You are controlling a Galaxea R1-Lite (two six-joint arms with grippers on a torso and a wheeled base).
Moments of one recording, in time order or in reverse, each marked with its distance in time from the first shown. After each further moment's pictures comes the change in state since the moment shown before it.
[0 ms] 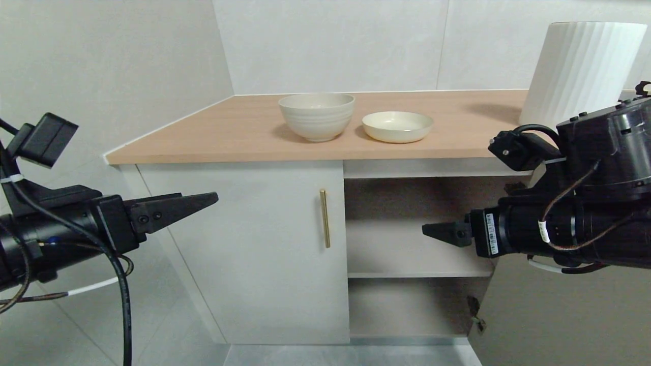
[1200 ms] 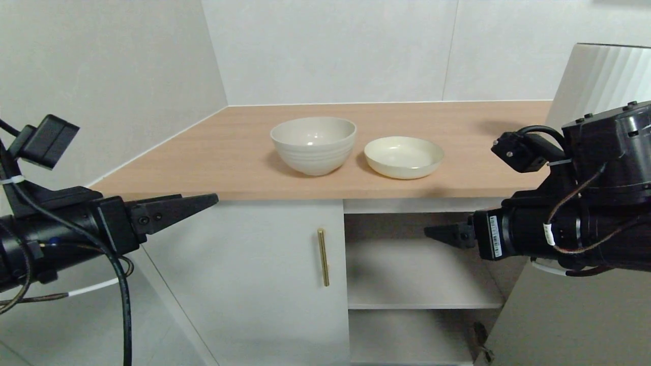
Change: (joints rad) left arm 0.001 -0.001 0.003 0.000 -0.003 0.000; right arm 0.013 -0.018 0.017 -0.004 -0.001 -0.006
